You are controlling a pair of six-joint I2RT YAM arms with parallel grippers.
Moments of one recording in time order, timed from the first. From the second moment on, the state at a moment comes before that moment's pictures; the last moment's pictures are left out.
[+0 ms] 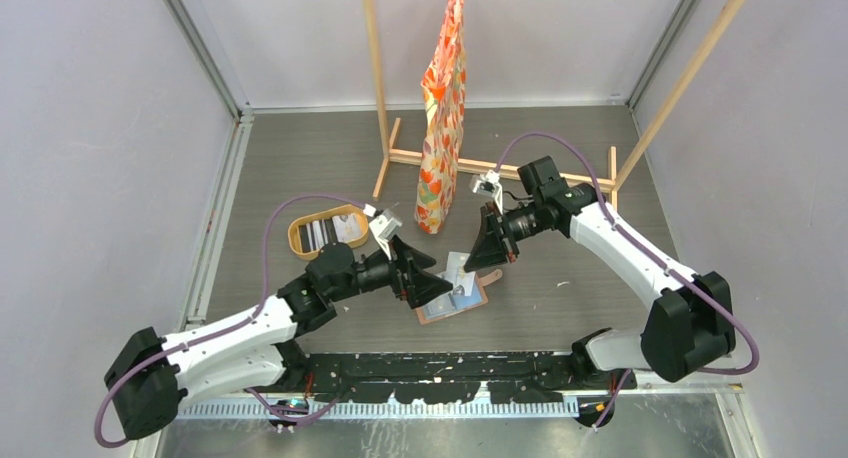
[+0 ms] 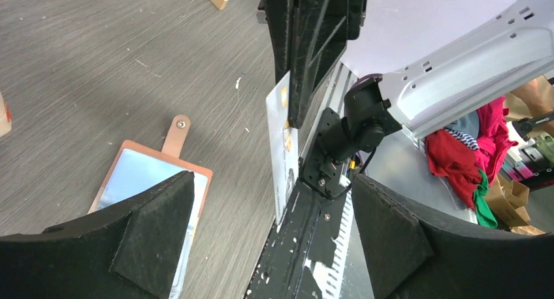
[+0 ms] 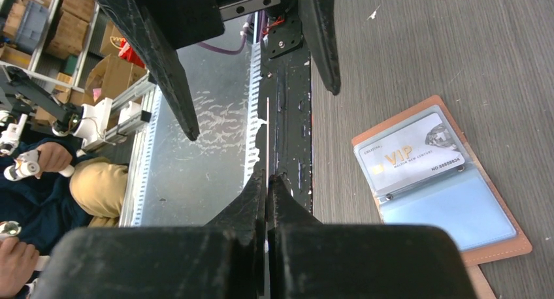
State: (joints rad) left arm -0.91 0.93 0.43 0.46 0.31 -0.57; right arm 0.41 1.33 1.03 -0.75 -1.27 -0.35
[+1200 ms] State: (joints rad) left arm -0.79 1.10 0.42 0.55 0.69 -0.68; right arm 0.56 1.46 1.09 -0.94 -1.16 -0.55
